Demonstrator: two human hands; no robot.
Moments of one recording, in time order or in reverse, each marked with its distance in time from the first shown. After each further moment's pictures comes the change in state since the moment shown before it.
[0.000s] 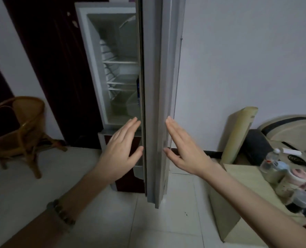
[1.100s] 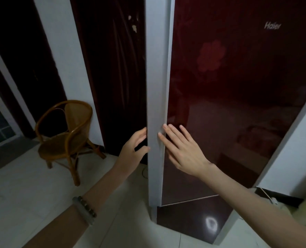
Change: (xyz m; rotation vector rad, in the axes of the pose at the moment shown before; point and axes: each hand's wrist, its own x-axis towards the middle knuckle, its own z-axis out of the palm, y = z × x) left_hand 0.119 -0.378 -0.036 -0.778 0.133 -0.528; right_hand 0.368 -0.001 0.266 -0.427 0.038 -0.380
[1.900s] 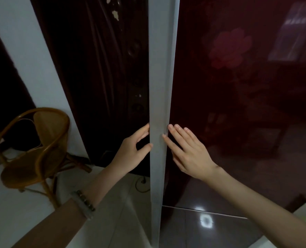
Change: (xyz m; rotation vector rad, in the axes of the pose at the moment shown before) left_hand 0.231 -0.074 -0.036 0.182 -0.178 0.135; right_hand 0.110 0.098 0.148 -0.101 0.025 0.070
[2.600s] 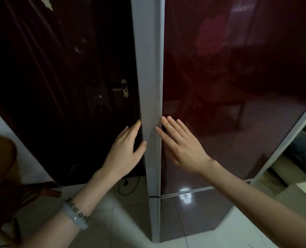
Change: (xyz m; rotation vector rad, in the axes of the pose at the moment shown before) left_hand 0.039 -0.031 -0.027 0.342 -0.195 0.268; right_hand 0.023 -0.031 -0.009 -0.001 -0.215 0.324
